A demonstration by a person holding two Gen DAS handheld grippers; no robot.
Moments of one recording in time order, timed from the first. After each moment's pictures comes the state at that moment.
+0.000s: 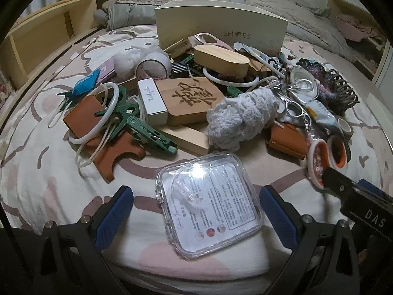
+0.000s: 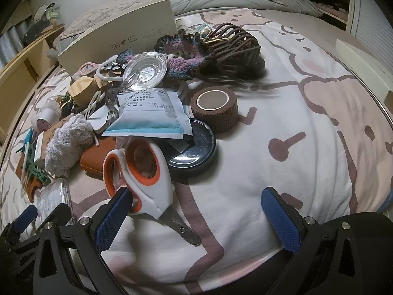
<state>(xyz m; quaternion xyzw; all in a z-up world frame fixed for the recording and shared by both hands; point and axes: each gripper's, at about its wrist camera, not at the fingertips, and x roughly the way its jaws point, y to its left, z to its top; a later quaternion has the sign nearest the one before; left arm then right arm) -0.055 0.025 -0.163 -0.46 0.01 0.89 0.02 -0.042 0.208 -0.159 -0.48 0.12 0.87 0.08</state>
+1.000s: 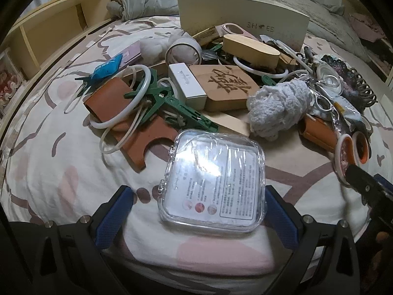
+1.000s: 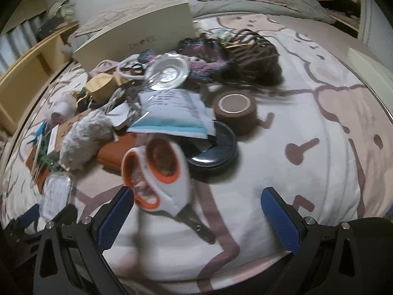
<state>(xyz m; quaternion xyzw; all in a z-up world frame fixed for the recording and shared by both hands) -0.056 -0.002 -0.172 -0.48 0.01 0.88 -0.01 -0.043 0.197 -0.154 -0.47 0.10 0.88 0.04</state>
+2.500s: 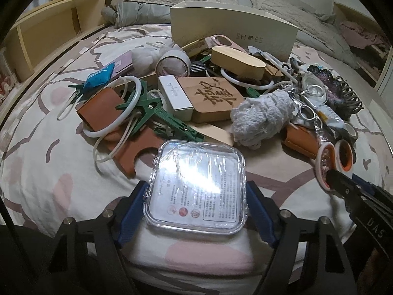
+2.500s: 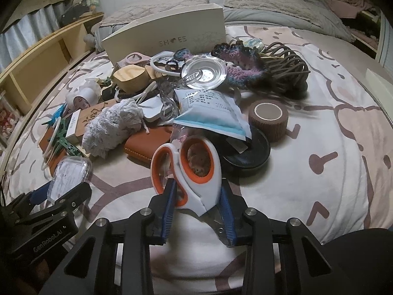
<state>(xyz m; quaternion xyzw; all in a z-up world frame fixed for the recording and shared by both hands) -0.053 -0.001 -0.163 -0.46 -0.01 0.89 0.02 -0.041 0.175 -0.150 -0.45 0.08 0.89 -0.02</state>
